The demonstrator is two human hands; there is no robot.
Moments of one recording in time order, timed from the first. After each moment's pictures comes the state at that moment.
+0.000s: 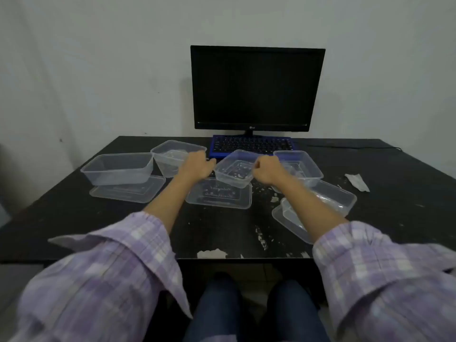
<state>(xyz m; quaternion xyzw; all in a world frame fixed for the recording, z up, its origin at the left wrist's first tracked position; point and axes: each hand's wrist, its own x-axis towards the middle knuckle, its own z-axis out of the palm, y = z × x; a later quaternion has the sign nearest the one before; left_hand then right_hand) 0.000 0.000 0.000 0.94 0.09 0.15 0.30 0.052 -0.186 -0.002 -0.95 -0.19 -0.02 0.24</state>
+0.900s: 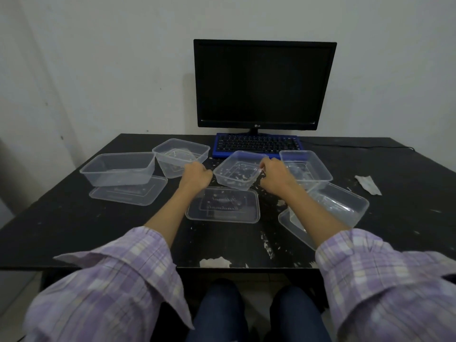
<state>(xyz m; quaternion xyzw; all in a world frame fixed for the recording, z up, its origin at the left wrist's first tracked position) 0.019 0.018 -0.035 0.91 0.17 0.13 0.36 0.070 -0.188 -0.026 -0.96 -0.19 -0.08 0.18</state>
